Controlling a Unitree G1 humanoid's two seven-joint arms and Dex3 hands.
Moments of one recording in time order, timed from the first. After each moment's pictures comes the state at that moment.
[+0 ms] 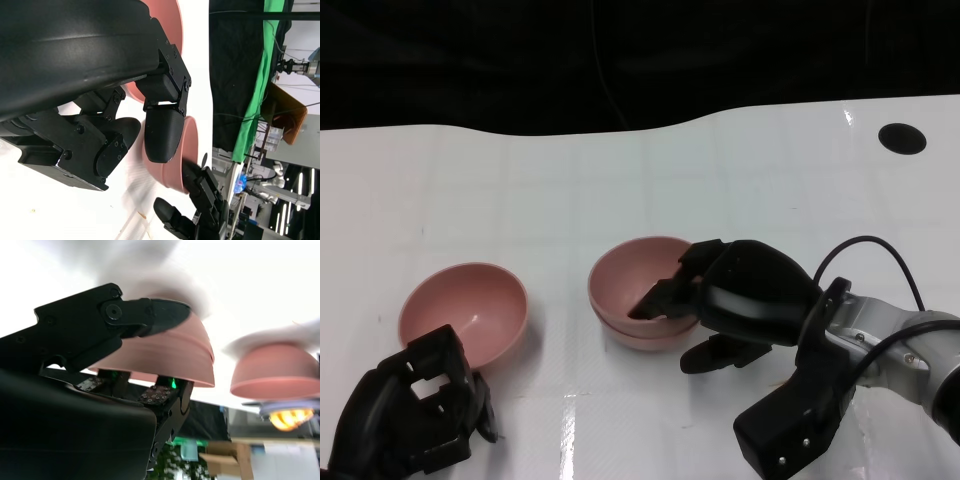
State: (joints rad) left arm -0.03 0.09 0.23 0.49 -0.39 -0.25 -0.67; right arm -0.72 -0.25 0.71 0.81 -0.95 -0.63 -0.33
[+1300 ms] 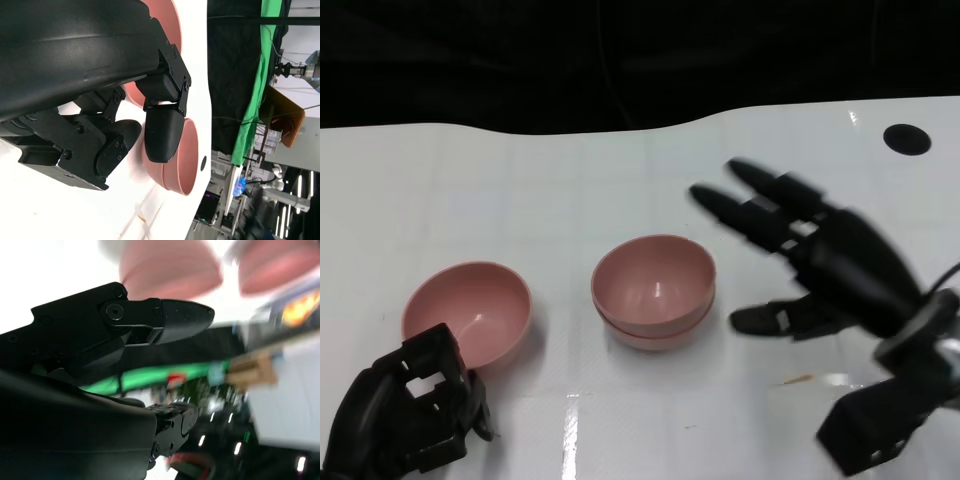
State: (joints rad) left arm -0.03 0.10 0.24 0.49 -0.39 -0.26 -0.68; right arm -0.49 -0.40 0.40 0.53 -0.71 -0.75 -0.44
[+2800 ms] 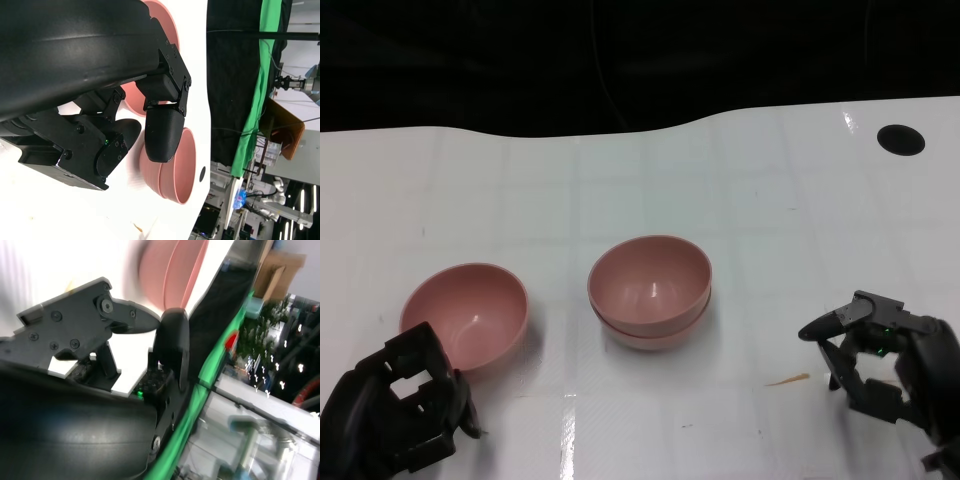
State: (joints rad) left arm 0.01 0.10 0.26 0.40 -0.39 -0.21 -0.60; right arm -0.18 -0.14 0.11 0.82 0.12 -0.93 0.14
